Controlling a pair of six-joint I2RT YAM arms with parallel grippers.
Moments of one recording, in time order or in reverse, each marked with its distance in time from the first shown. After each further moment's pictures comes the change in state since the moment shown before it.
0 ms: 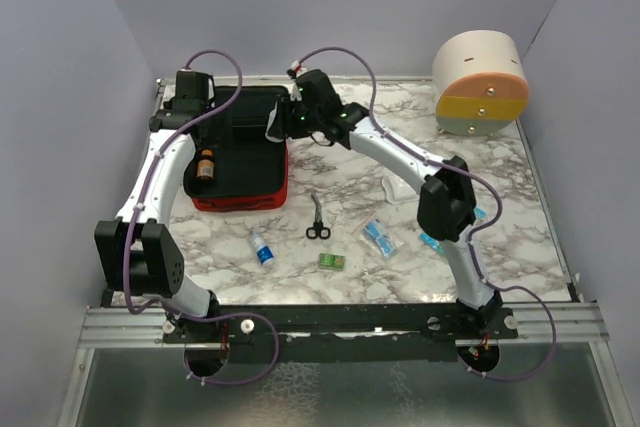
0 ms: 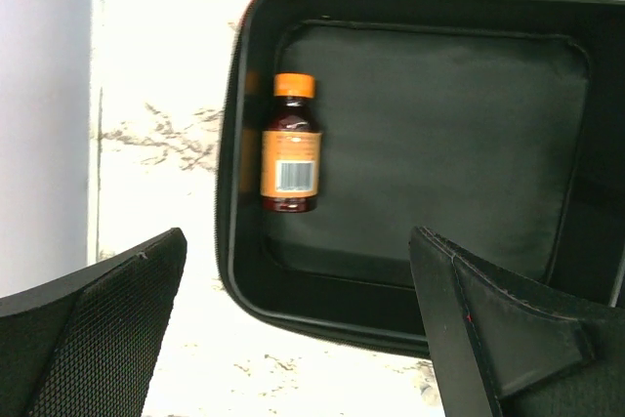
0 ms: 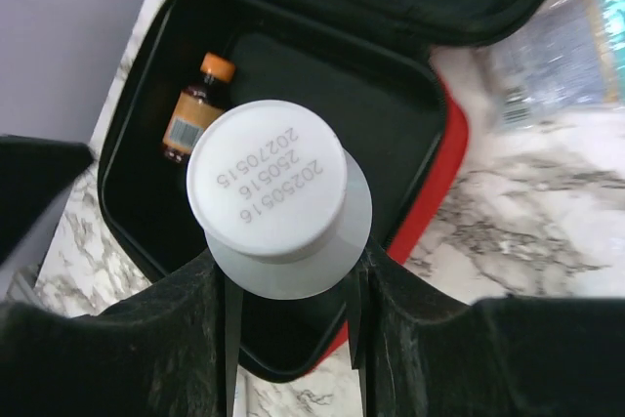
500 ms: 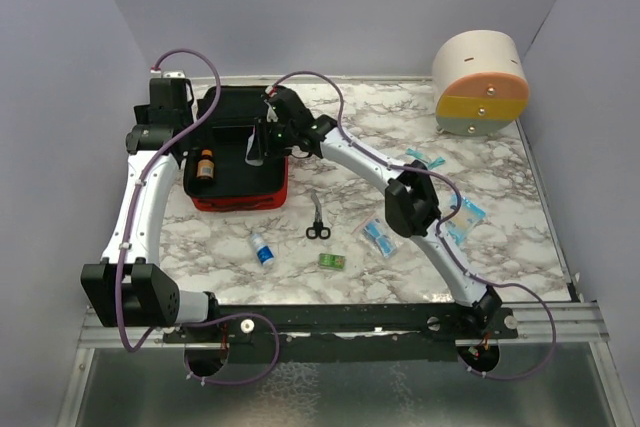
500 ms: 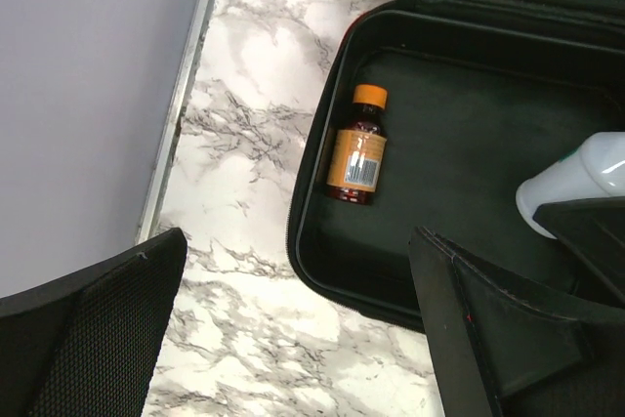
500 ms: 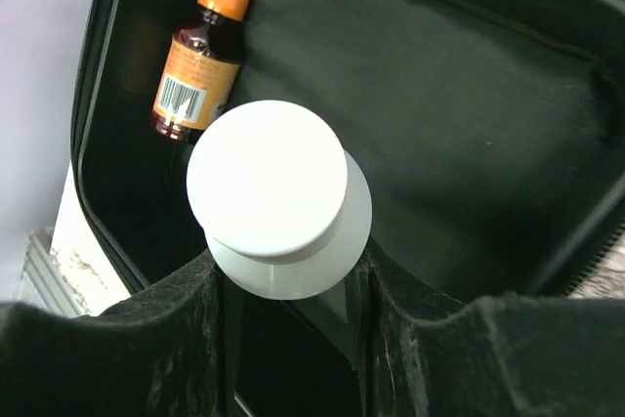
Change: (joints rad) left arm 0.071 -0.187 -0.042 0.001 -0.087 -0.022; right arm 0.079 0.327 0.306 -0.114 -0.129 0.082
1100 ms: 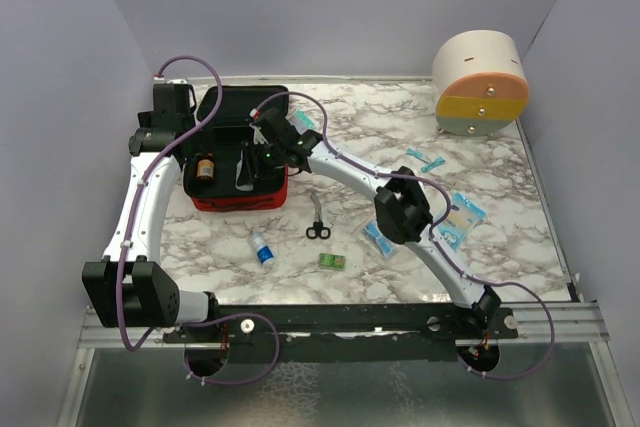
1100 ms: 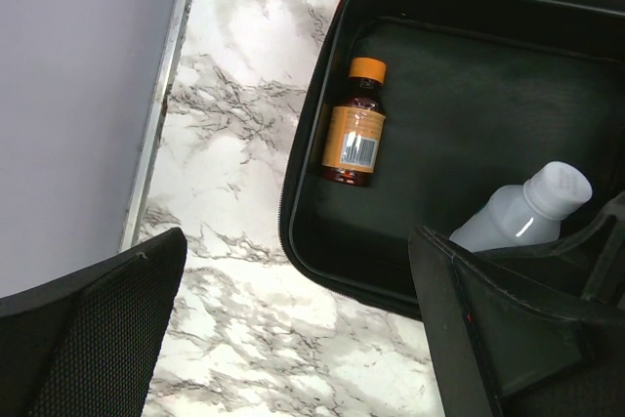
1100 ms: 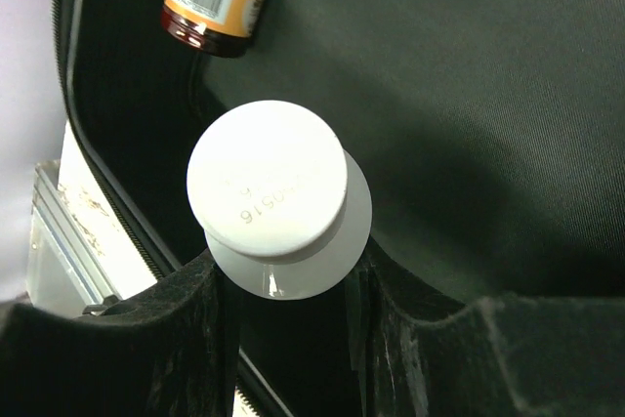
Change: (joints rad) left arm 0.000 -0.006 -0.058 -0.001 0.010 -0.012; right arm 0.070 0.051 0.004 -0.029 -0.091 0.032
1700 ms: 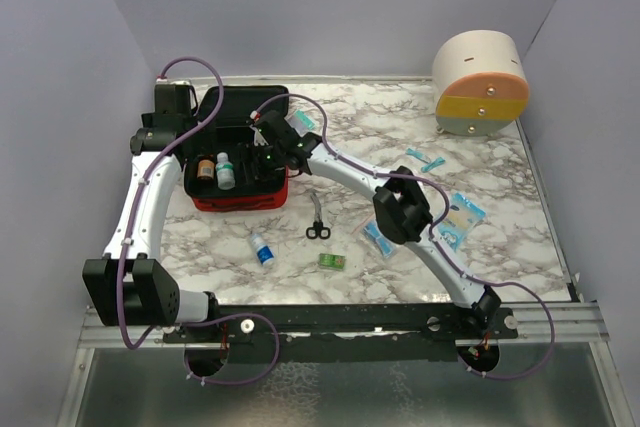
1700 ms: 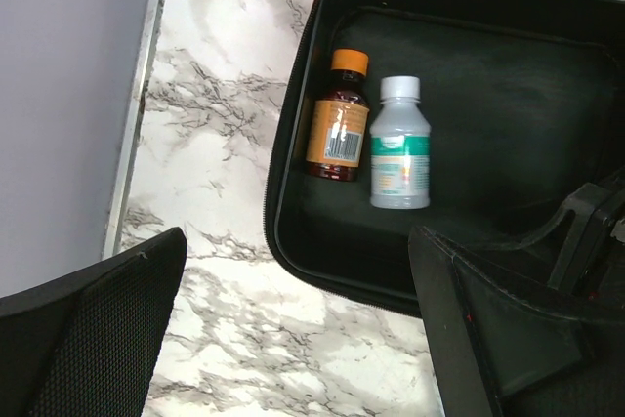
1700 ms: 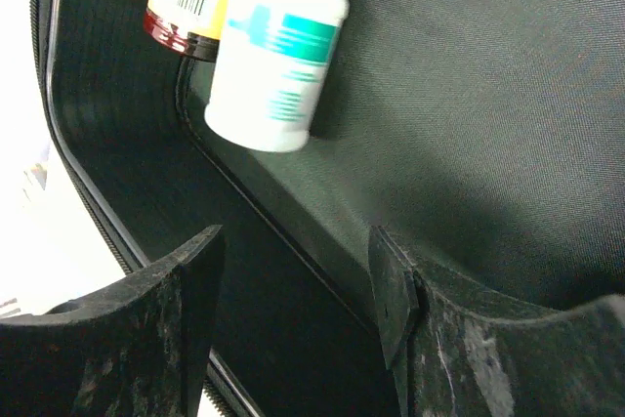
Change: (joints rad) left arm 0.000 0.006 -0.006 0.000 0.040 -0.003; right arm 0.001 0.004 -0.040 0.035 0.003 -0.008
